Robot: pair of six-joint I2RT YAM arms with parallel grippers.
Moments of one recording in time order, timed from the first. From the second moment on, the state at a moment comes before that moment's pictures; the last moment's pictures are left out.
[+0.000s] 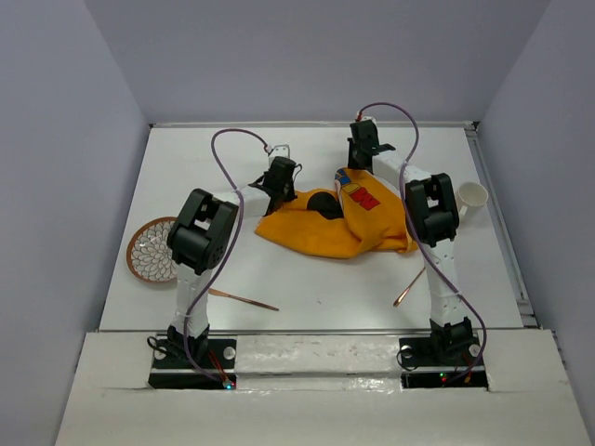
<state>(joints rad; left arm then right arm) -0.51 2.07 1.29 0.10 -0.27 -0.44 0.32 2.42 1.96 -0.29 0.21 0.26</state>
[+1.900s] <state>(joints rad) -0.14 1.67 2.10 -0.29 -0.17 -0.49 0.19 1.73 2.23 -0.44 0.17 0.14</state>
